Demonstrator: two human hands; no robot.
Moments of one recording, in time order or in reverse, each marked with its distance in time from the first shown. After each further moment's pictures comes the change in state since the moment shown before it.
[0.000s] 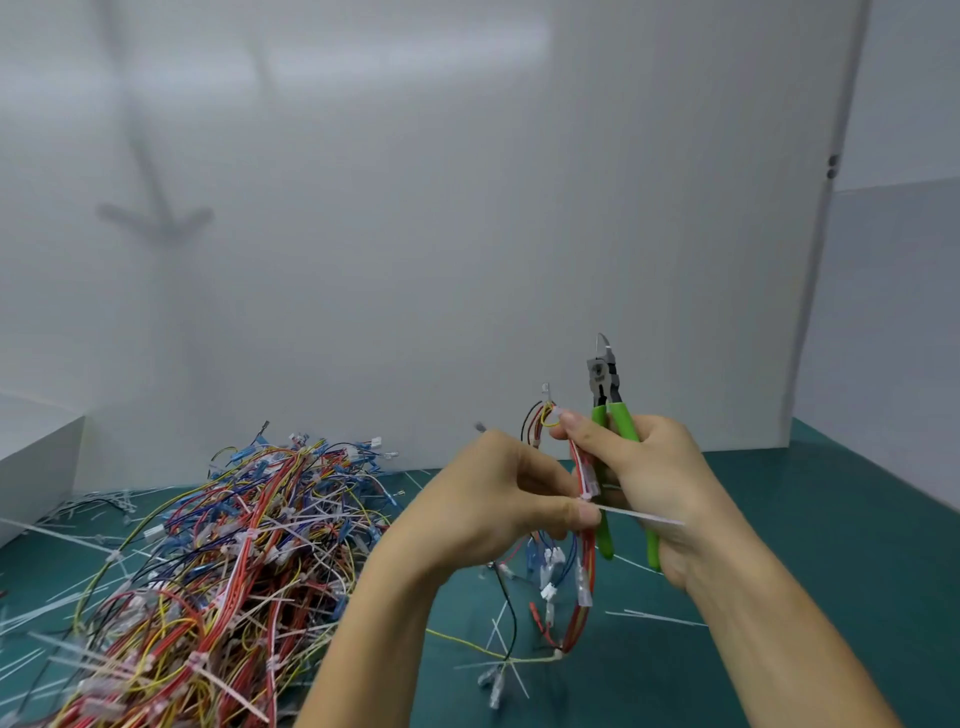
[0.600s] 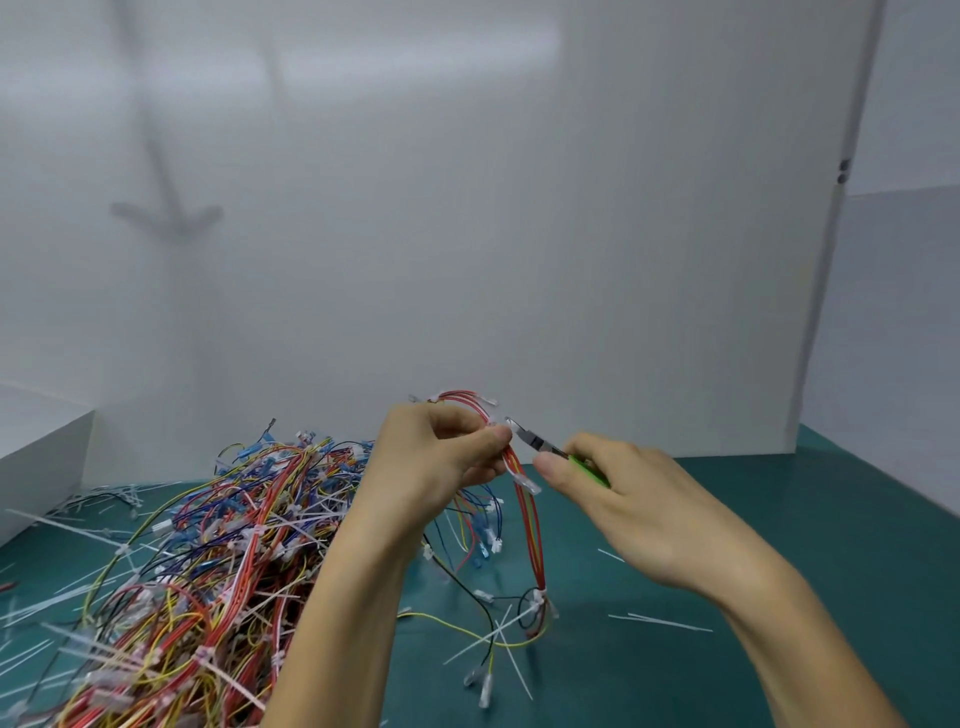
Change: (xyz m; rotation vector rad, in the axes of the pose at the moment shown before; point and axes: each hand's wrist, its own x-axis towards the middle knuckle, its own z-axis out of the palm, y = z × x) left_hand -0.002 -0.013 -0.024 -0.378 0.488 -0.062; right_hand -0.012 -0.008 -0.008 -1.000 -0.215 -0.258
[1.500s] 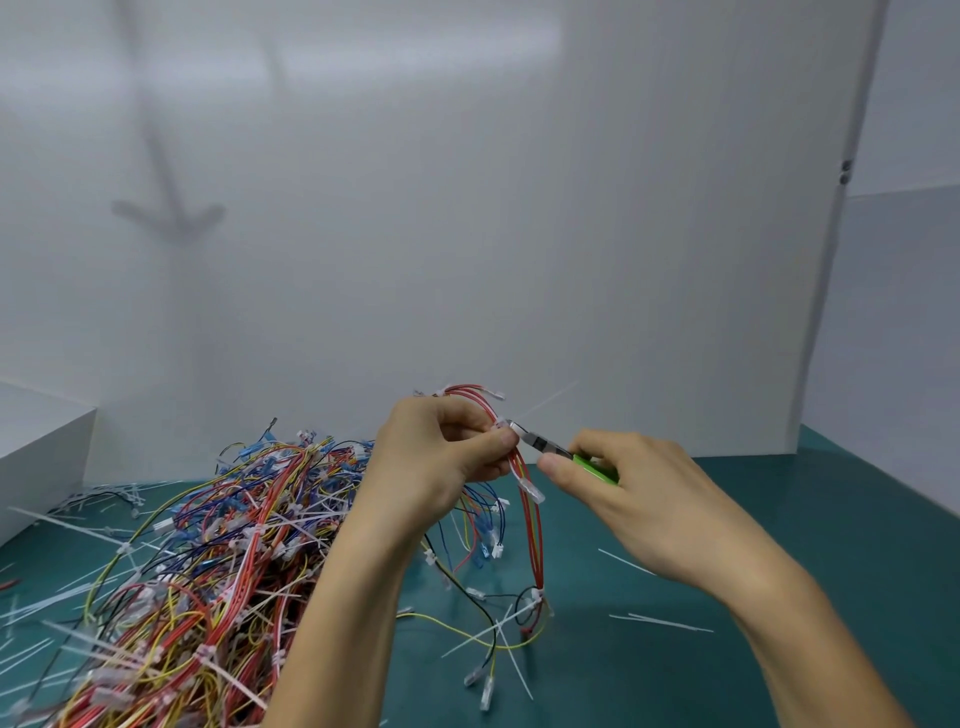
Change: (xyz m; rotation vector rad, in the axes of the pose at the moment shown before) left_hand 0.000 0.003 0.001 0.033 -0.020 0.053; right_hand -0.002 -0.001 -0.004 -0.029 0.060 0.022
